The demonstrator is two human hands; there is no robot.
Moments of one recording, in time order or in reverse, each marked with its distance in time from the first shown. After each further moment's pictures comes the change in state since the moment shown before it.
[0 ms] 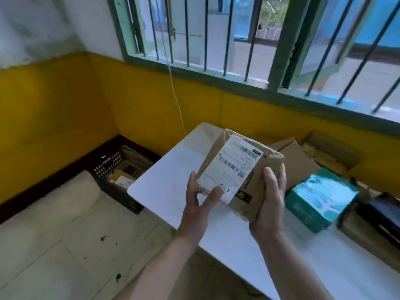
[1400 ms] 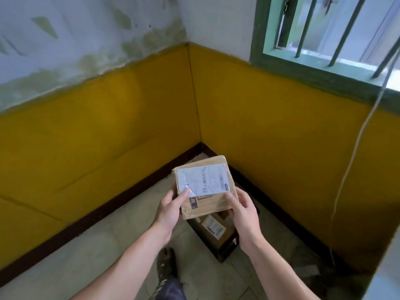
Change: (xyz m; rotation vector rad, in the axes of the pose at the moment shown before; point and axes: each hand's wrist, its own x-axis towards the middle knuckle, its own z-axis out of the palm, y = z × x) left_hand 0.407 0.049 -0.623 0.103 0.538 -0.231; right_hand 0.249 0.472 0.510 -0.514 -0.332 0.519
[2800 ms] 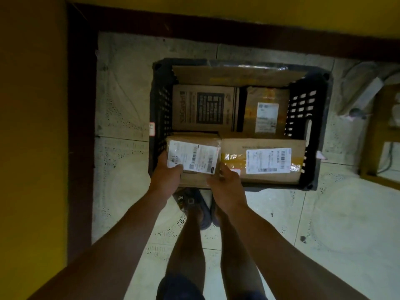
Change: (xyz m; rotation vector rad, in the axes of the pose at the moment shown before) left_hand 0.545 -0.331 -0.035 0.850 -0.575 -0.449; right_hand 0.365 0.388 0.227 -0.127 0.441 0.687
